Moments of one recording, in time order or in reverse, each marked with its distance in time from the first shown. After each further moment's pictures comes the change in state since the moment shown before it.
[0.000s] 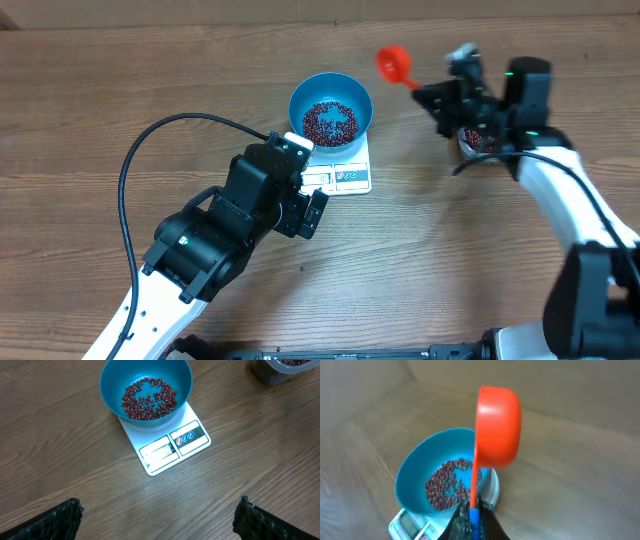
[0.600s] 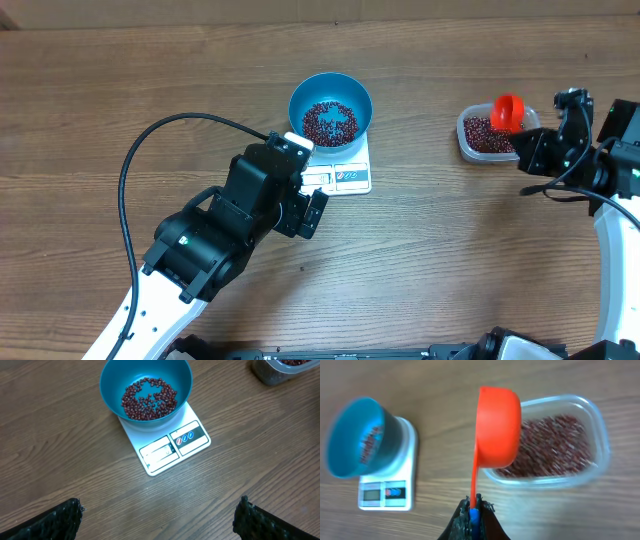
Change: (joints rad) left arm 0.000 0.000 0.000 0.000 0.000 0.000; right arm -0.314 -0.298 0.002 -0.655 0.311 0.068
